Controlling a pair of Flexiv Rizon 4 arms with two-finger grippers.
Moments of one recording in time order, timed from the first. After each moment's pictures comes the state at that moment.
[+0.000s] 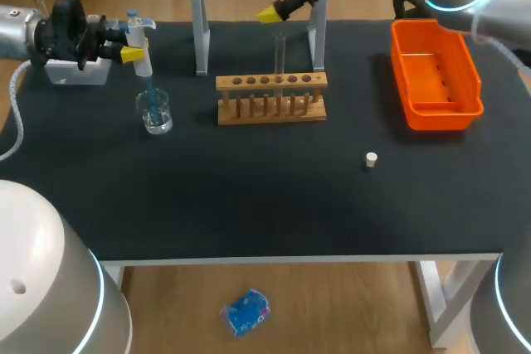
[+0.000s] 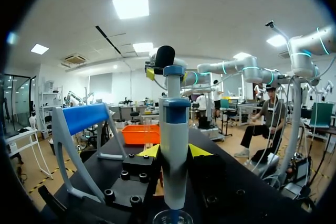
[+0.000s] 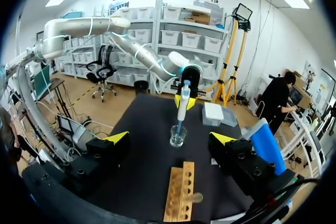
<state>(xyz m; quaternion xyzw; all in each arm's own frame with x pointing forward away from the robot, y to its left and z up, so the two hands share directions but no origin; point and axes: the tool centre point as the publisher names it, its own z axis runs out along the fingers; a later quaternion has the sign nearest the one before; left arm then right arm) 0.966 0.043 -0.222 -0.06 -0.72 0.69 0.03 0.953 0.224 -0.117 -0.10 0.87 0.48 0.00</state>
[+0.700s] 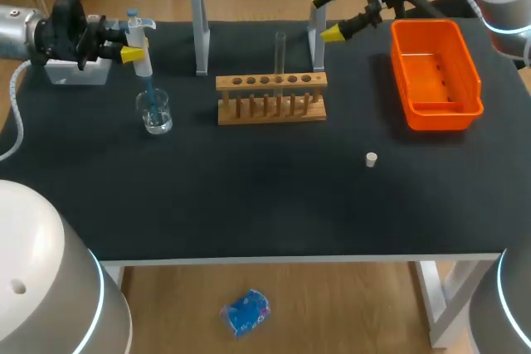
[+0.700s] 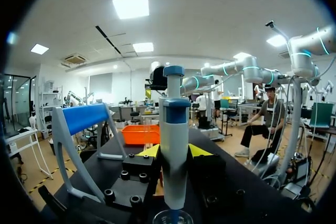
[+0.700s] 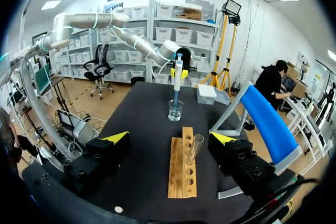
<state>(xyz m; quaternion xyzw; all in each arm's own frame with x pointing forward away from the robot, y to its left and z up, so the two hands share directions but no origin) 0.966 0.043 -0.222 -0.06 -0.72 0.69 0.03 0.970 0.124 -0.175 -0.07 0.87 0.48 0.00</state>
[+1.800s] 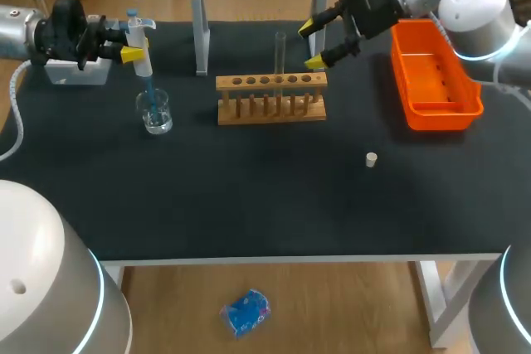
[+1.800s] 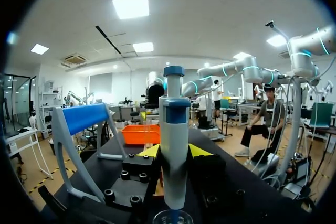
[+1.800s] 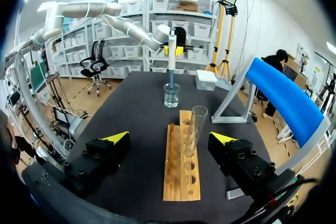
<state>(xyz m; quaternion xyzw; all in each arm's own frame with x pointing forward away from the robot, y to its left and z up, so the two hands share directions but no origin) 0.966 0.043 -0.222 -0.06 -0.72 0.69 0.03 0.990 0.145 -0.254 -0.05 0.88 0.47 -0.01</state>
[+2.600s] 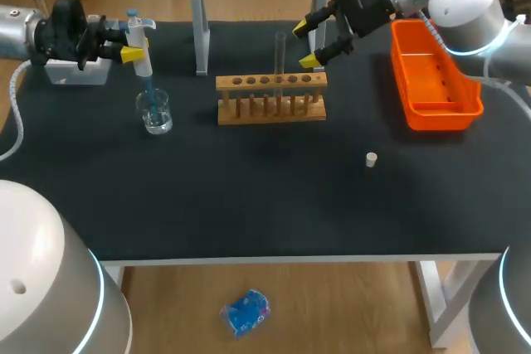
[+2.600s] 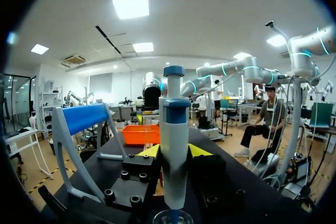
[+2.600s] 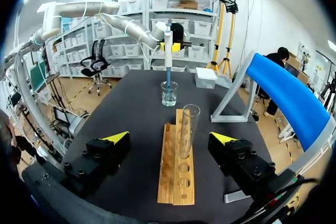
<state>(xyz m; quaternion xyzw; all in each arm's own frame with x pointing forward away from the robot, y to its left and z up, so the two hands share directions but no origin) 0.966 0.043 -0.222 -0.06 -0.72 0.69 0.03 1.002 0.153 -0.261 -0.05 0.88 0.47 -0.01</state>
